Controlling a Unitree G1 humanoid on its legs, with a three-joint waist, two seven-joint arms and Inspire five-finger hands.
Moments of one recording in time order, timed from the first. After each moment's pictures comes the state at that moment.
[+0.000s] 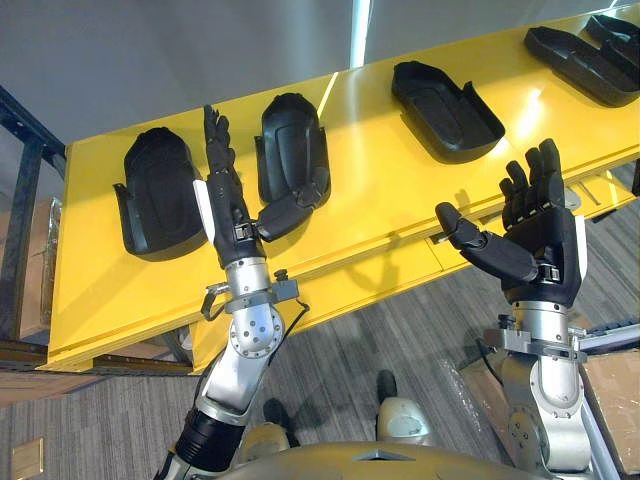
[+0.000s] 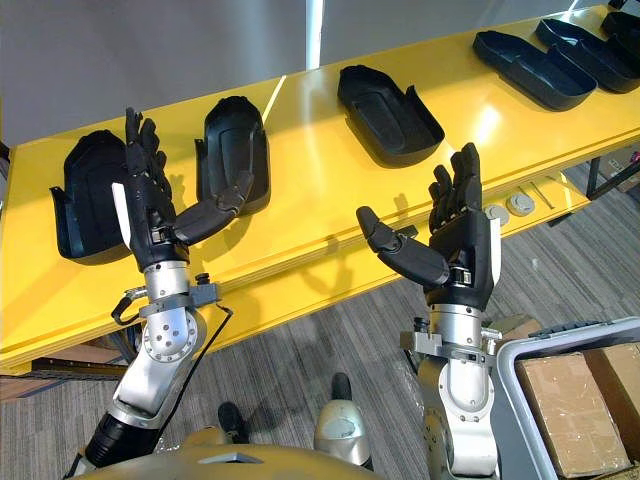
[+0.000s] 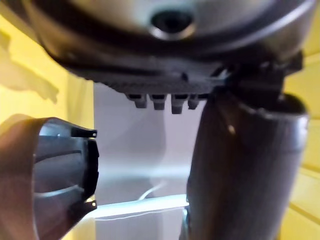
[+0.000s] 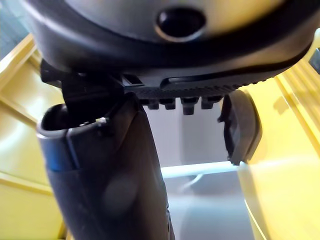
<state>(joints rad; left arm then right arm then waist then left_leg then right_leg) -0.03 0.12 -0.34 -0.34 0.09 -0.08 0.65 0.30 -0.19 -0.09 -0.49 0.30 -0.23 -0.10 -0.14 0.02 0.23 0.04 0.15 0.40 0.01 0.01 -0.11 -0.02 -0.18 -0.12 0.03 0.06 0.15</state>
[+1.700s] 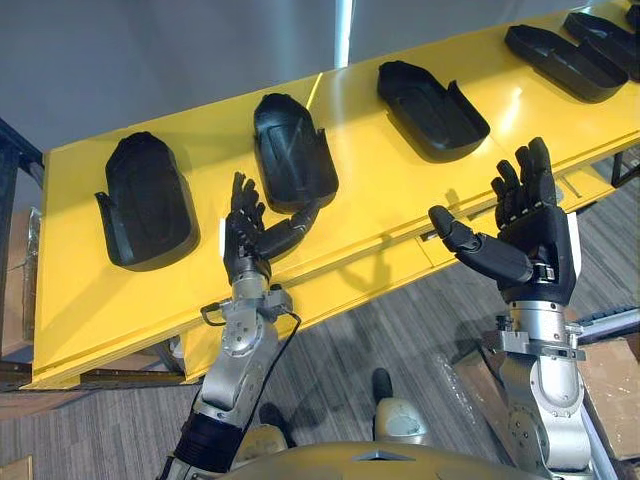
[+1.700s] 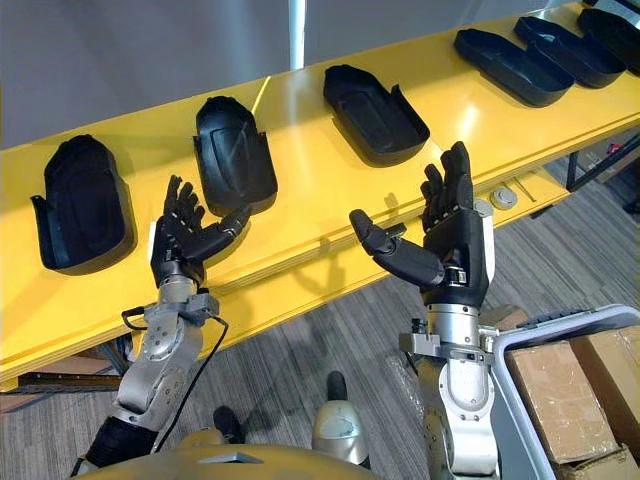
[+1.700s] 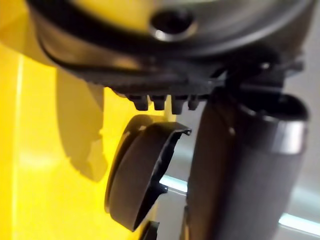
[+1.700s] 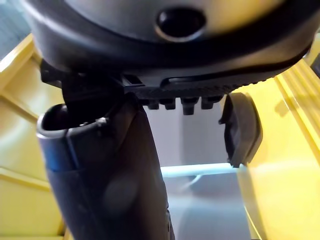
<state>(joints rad) 0.03 0.12 -0.26 -0.17 -0.36 -0.11 0.45 0.29 -0.19 -0.09 -0.48 0.30 -0.23 -0.03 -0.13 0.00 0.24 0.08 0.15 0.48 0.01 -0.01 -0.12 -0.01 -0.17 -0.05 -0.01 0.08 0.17</state>
